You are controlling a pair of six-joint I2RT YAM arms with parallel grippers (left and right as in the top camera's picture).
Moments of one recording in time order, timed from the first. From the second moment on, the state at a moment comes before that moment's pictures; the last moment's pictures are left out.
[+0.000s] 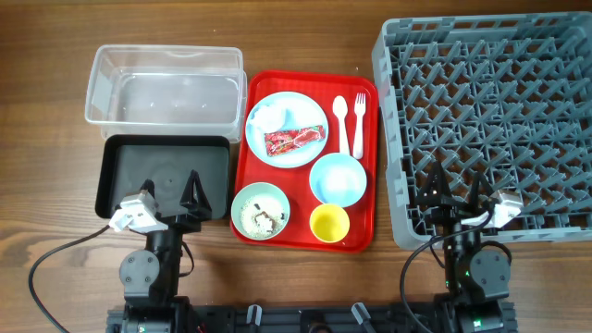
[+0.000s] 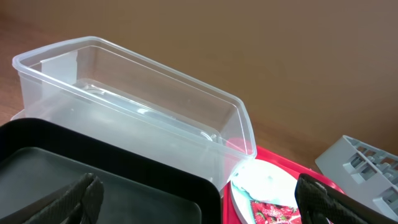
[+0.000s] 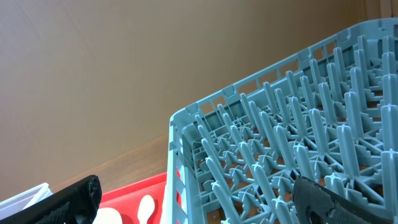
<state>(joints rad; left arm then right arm) -0.01 0.01 0.01 -0.07 -0.03 -0.42 0.14 0.02 0.01 0.02 0.22 0.44</state>
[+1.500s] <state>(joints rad) -0.01 0.01 0.01 -0.05 0.17 -0.42 0.14 0.02 0.01 0.02 0.17 0.82</state>
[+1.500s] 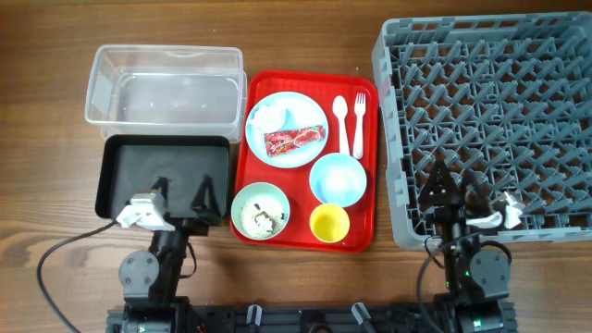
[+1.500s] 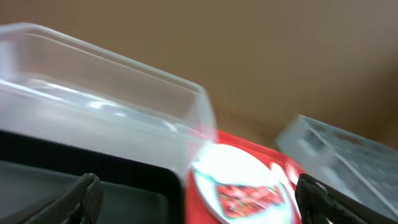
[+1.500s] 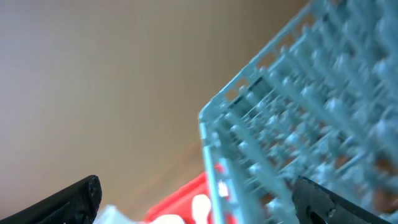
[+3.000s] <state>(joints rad) -0.71 1.40 1.14 -0.99 0.19 -0.46 0.14 1.14 1.14 -1.00 -0.25 0.31</state>
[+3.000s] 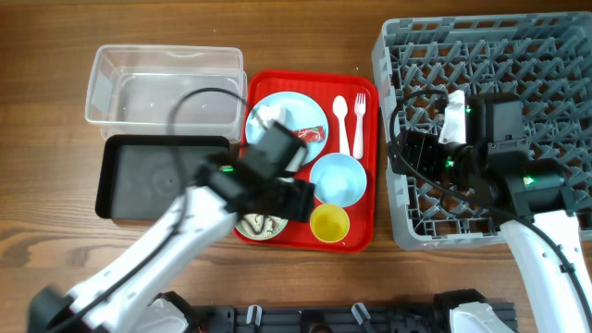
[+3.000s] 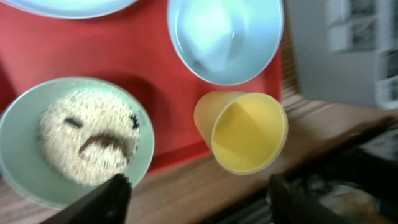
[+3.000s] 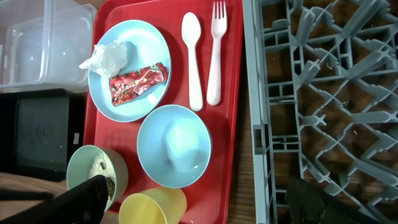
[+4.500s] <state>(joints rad) -0.24 1.30 1.19 -0.72 1.46 -0.49 0.40 1.13 1.15 -0.39 -1.14 0.22</state>
